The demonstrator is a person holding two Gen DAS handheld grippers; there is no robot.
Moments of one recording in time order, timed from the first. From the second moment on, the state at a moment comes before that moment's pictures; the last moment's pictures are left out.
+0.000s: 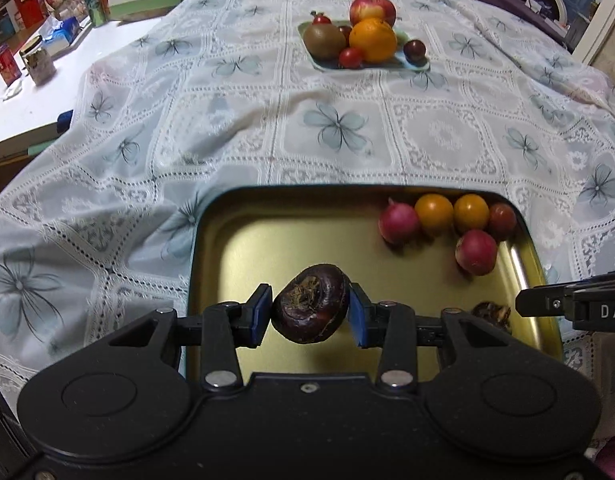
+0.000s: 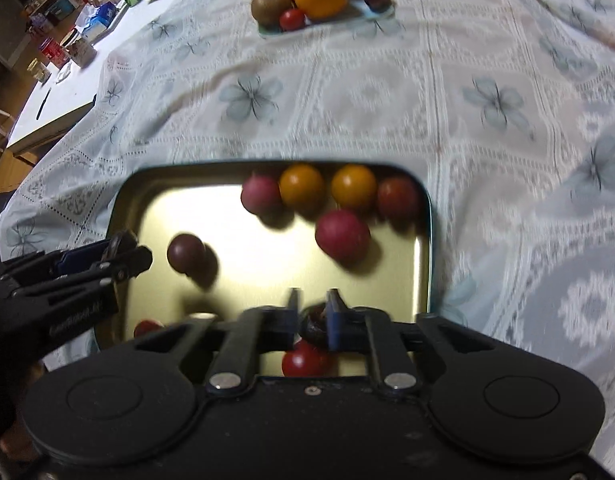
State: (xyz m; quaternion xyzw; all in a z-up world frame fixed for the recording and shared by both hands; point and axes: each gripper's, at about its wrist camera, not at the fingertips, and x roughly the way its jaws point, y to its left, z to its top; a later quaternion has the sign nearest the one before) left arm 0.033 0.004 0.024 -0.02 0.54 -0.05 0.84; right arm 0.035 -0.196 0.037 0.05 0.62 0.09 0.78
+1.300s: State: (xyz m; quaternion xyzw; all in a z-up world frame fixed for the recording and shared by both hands) left arm 0.018 0.008 0.014 0.00 0.54 0.00 0.84; right arm 0.014 -0.190 0.010 0.03 0.63 0.09 0.77
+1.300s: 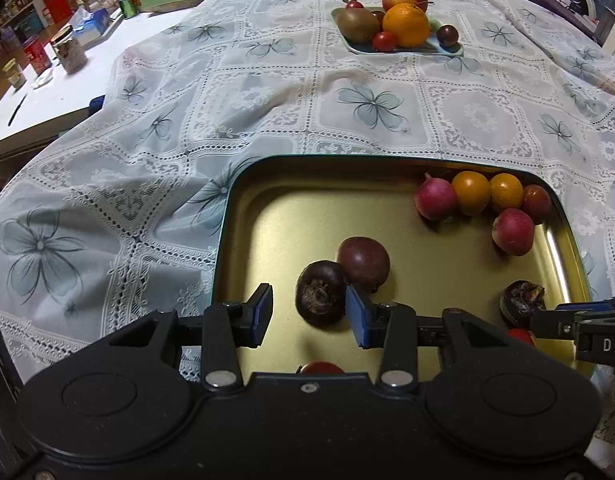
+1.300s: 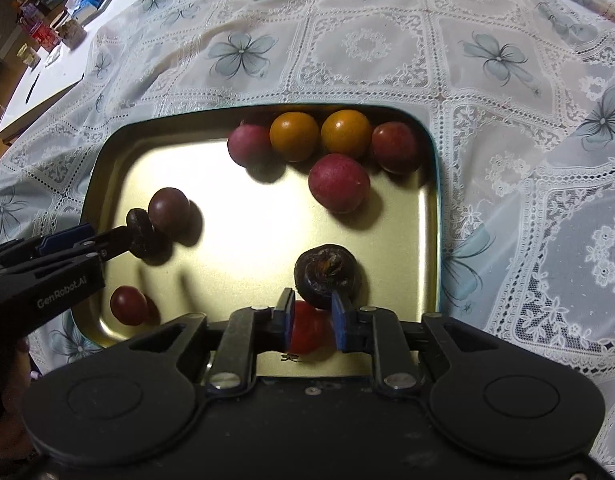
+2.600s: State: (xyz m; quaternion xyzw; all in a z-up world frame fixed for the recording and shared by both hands) left arm 0.009 0.002 0.008 -0.01 0.55 0.01 0.83; right arm 0.004 -0.190 0.006 0.03 0.63 0.09 0.77
